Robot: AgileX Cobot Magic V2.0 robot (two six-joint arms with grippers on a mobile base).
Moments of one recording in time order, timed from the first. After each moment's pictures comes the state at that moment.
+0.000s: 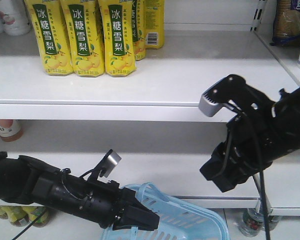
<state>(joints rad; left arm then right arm) -0.42 1.79 -0.75 -1.61 1.10 1.02 0.39 1.27 -1.17 0.34 1.13 -0.53</state>
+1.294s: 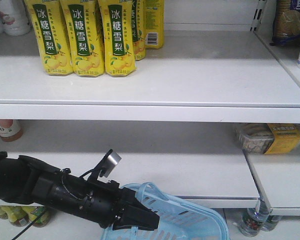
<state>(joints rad) -0.42 1.79 -0.75 -1.61 1.10 1.02 0.39 0.30 -0.53 -0.36 0.52 0.21</state>
